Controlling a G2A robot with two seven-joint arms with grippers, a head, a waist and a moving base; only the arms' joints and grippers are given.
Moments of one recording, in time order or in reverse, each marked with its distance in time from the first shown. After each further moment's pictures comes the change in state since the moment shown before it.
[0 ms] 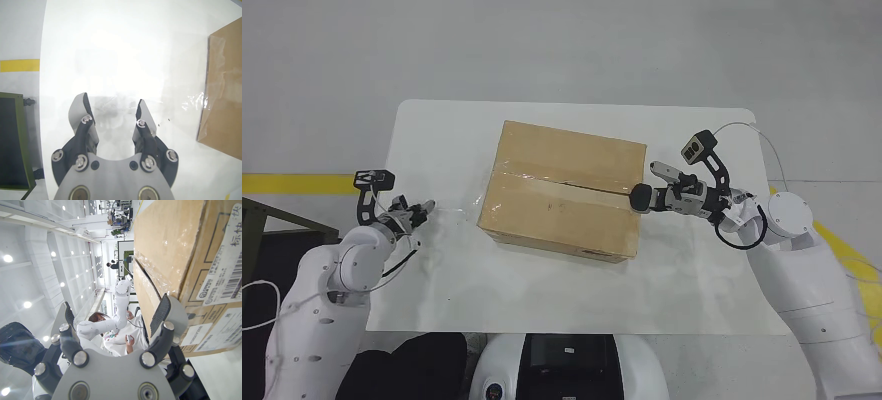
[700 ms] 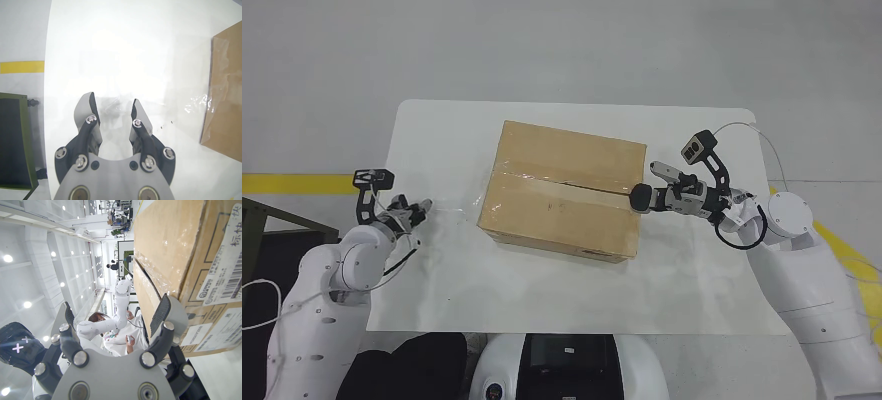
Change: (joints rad) left arm -0.003 -0.002 0.002 0.004 0.028 0.013 0.004; right arm 0.000 0.000 0.000 0.000 0.000 0.000 0.000
